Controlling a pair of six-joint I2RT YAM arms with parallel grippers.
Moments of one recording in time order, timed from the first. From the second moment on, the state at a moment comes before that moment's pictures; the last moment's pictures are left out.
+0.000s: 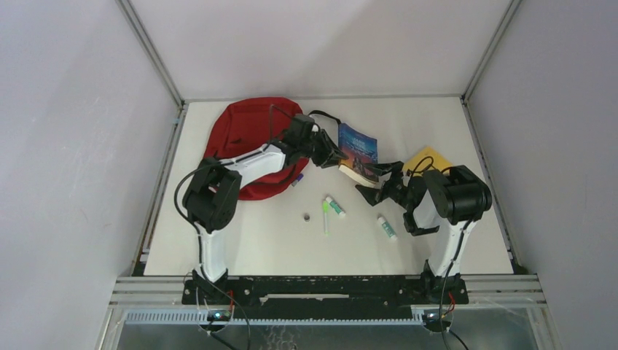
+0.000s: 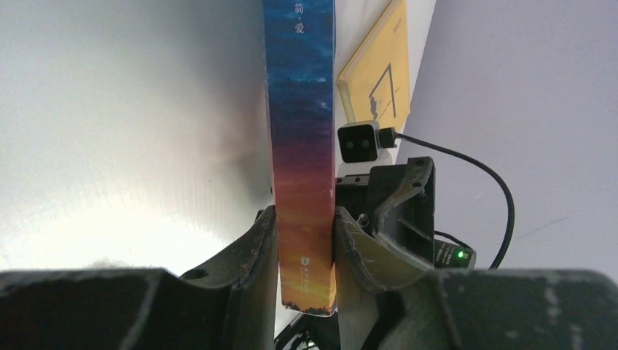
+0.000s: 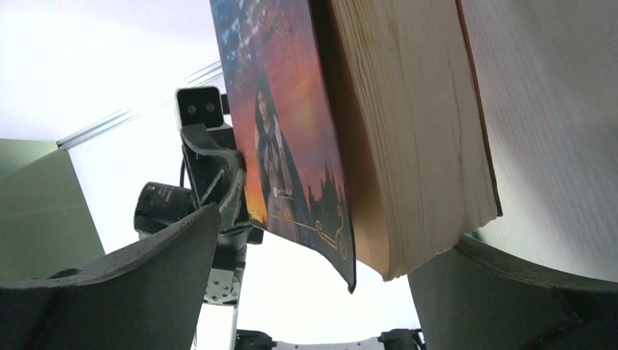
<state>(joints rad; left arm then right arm) -0.60 1.99 1.42 -0.07 0.41 -1.11 0.14 1.93 0.33 1.40 -0.56 1.84</state>
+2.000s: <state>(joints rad) -0.54 2.00 1.24 0.04 0.47 -1.13 0.01 1.78 0.47 0.92 -0.76 1.54</state>
